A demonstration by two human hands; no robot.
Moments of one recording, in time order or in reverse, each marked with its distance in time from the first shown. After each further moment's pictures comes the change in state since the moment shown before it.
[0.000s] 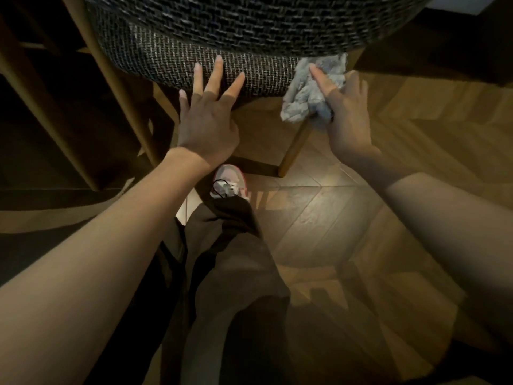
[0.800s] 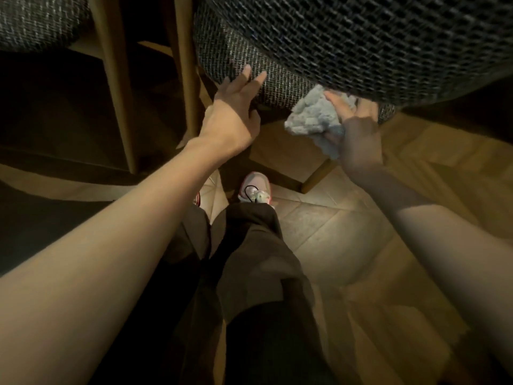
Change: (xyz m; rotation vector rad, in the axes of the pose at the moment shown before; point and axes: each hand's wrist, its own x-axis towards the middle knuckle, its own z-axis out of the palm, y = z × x) left_hand -0.008 -0.063 -0.048 -0.264 0.010 -0.086; right_hand 0.018 -0.087 -0.010 -0.014 -0.124 -0.071
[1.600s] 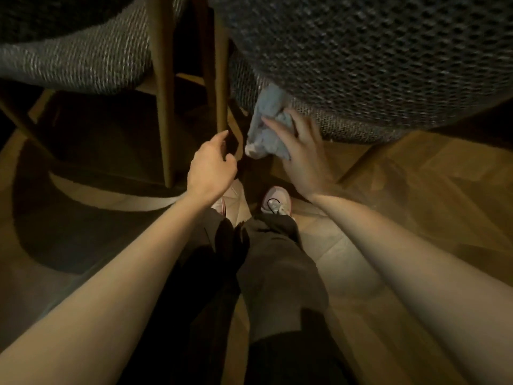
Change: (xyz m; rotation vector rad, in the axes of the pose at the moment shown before) left_hand -0.075 -0.029 -0.030 -0.347 0.148 -0.378; right_hand -0.018 -0.114 0.005 0.143 0.165 -0.305
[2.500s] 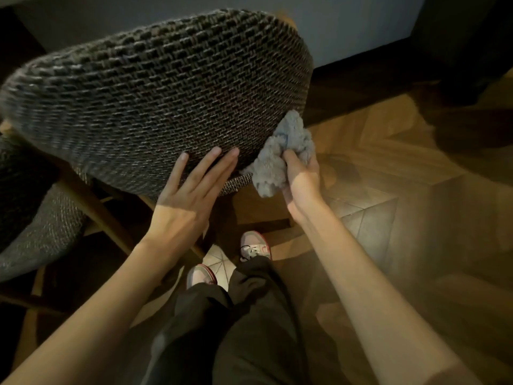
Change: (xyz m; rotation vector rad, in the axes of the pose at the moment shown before) left_hand -0.026 0.163 0.022 1.490 0.366 1.402; right_hand -0.049 0.079 -0.137 1.679 0.821 1.117
